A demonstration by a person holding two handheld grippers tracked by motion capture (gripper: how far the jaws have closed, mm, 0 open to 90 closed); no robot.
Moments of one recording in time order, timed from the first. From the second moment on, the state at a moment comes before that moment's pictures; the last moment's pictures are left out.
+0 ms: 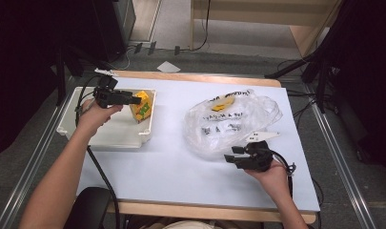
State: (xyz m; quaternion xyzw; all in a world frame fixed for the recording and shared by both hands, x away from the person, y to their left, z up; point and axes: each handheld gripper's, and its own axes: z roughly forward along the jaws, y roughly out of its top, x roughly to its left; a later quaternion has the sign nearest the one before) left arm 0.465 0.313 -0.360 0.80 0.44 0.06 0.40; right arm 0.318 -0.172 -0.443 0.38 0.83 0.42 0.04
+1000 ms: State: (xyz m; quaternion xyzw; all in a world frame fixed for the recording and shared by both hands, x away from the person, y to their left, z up) left arm 0.423 0.298 -0.343 0.81 0.42 0.08 0.39; right arm 0.321 -0.168 -0.443 0.37 0.83 0.42 0.04
